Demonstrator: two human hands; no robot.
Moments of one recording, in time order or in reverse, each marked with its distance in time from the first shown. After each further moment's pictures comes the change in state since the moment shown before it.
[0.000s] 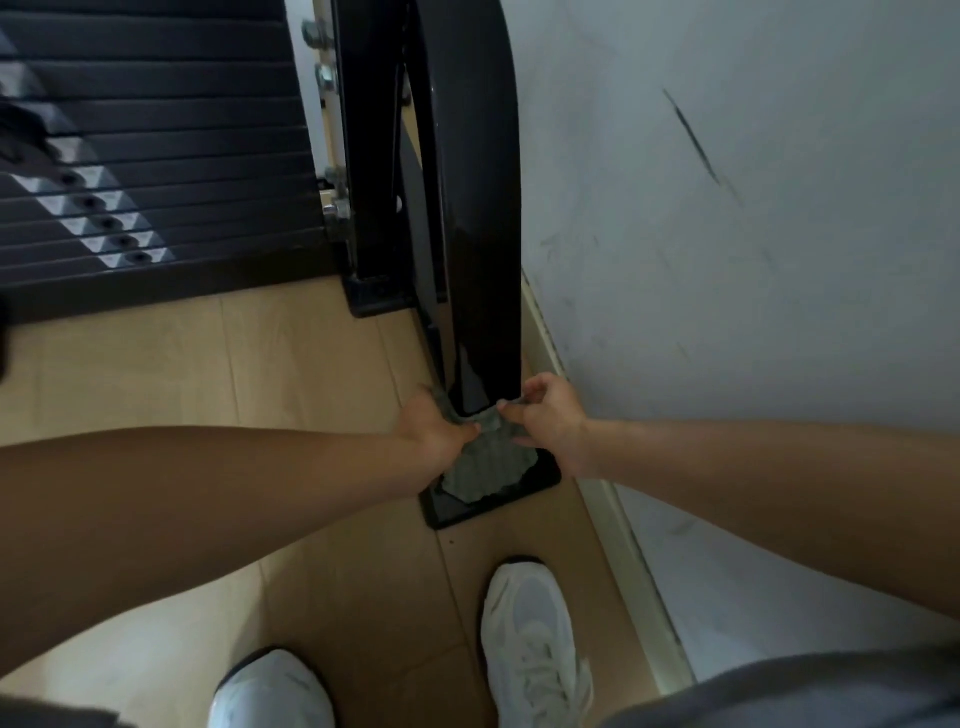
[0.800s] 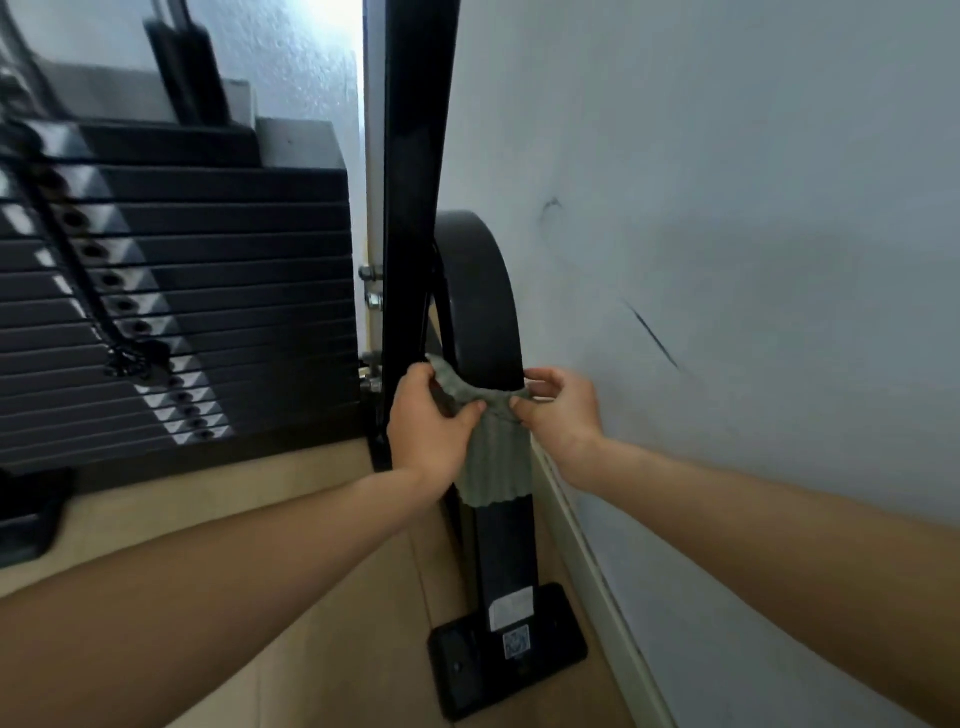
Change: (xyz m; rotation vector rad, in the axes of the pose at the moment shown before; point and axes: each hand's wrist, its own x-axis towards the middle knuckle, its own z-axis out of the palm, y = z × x) left_hand 0.009 0.138 -0.074 -0.155 0.479 0.661; right_hand -0.001 -0.162 -0.010 0.083 0.177 -0.533
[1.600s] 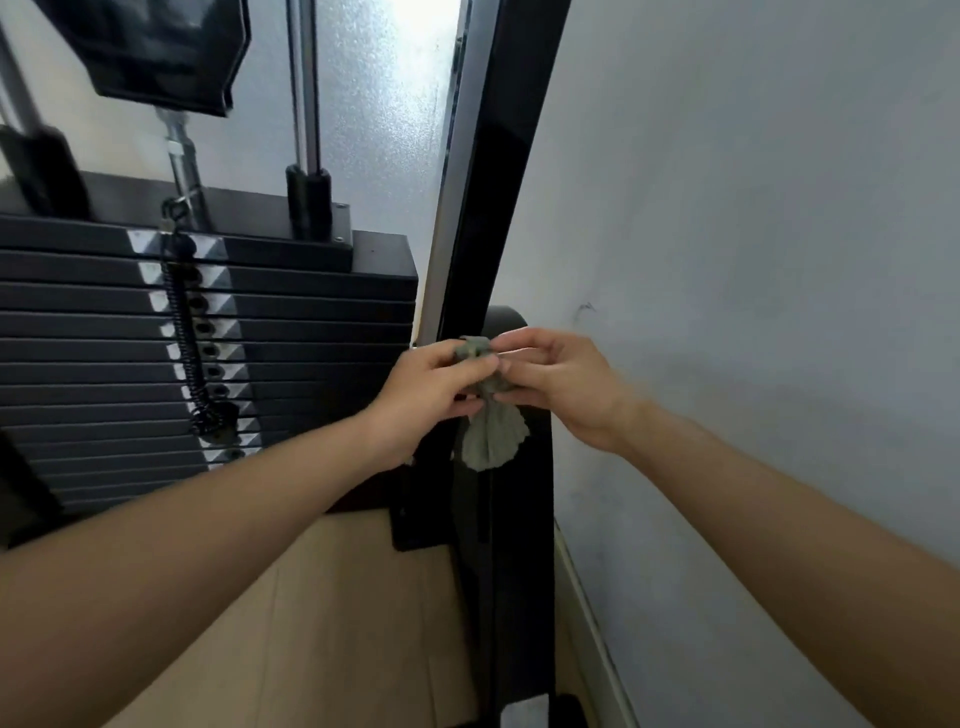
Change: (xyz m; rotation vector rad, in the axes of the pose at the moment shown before) left_hand 0.062 0.099 -0.087 -0.478 -0.392 -0.072; right_hand 0.006 -0.148 -0.001 0.163 -0.570 -0.272
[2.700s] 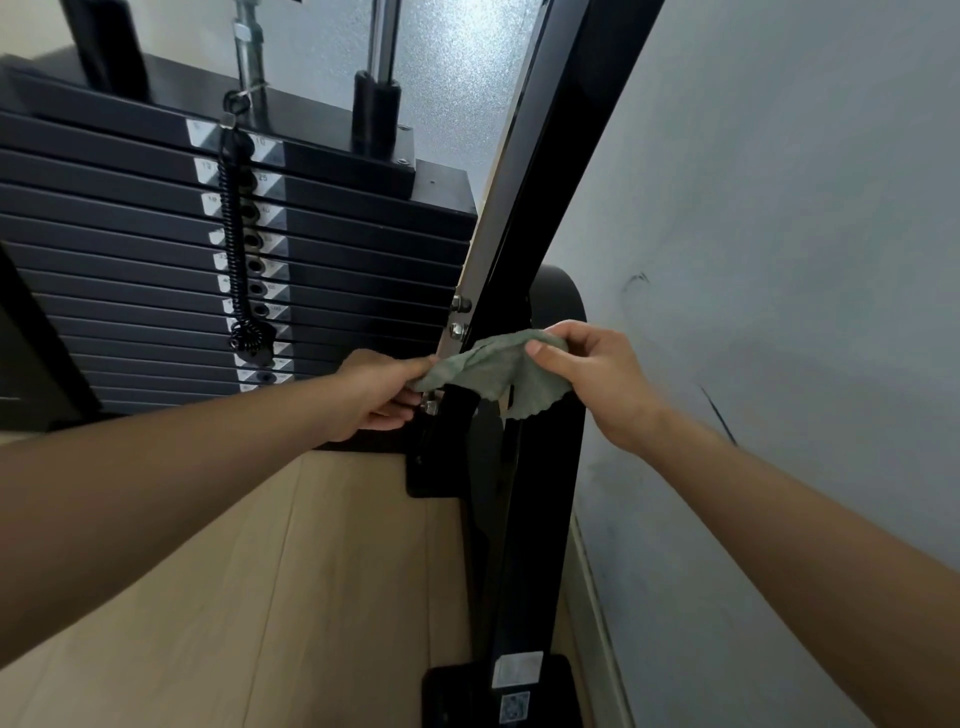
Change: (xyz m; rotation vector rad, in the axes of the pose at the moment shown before) left_hand -0.009 -0.057 -0.075 0.203 0.348 -0.473; right_hand 0.001 0.039 0.006 -0.246 0.089 -0.076
